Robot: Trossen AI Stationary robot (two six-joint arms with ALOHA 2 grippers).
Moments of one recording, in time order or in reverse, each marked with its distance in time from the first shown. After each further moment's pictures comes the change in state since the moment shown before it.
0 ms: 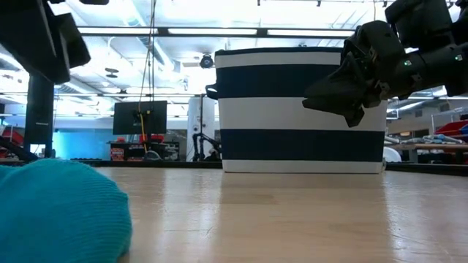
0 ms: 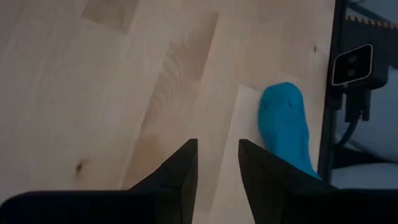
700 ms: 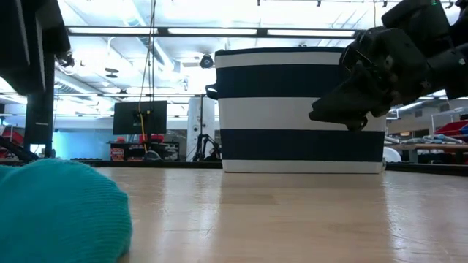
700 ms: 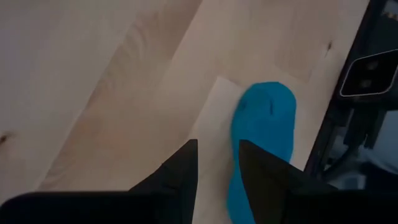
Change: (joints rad) left arm -0.066 0.322 0.347 -0.214 -0.031 -0.249; right arm 0.000 0.000 0.000 -0.088 -0.113 -0.032
